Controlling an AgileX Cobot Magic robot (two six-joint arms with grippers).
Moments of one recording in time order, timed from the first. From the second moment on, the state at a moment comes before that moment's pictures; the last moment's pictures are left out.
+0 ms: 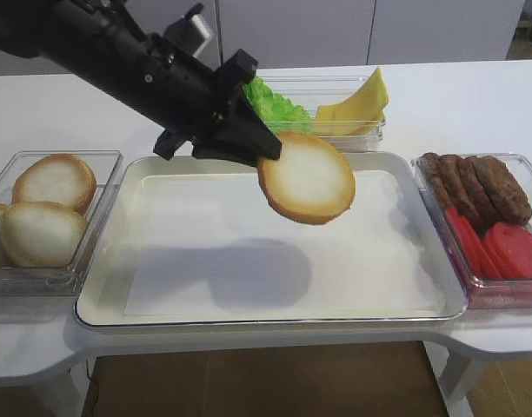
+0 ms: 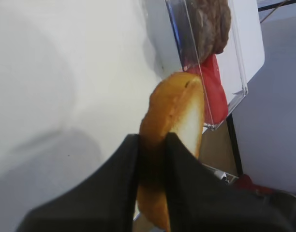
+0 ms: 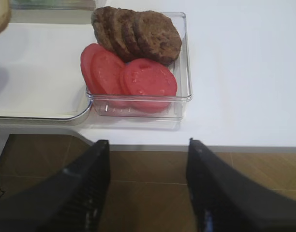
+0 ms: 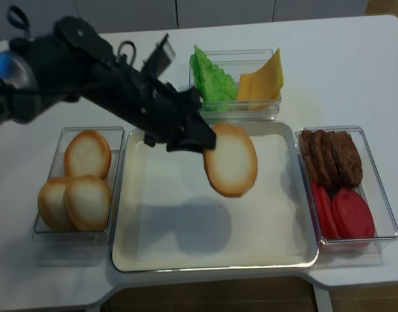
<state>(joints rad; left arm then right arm) -0.33 1.79 -1.38 -0.97 1.06 0.39 0.06 -0.02 -0.49 0.11 1.13 -0.03</state>
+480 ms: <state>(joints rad) -0.36 1.87 -1.38 -0.82 1.04 0.28 0.06 -0.02 -0.49 0.11 1.13 -0.03</state>
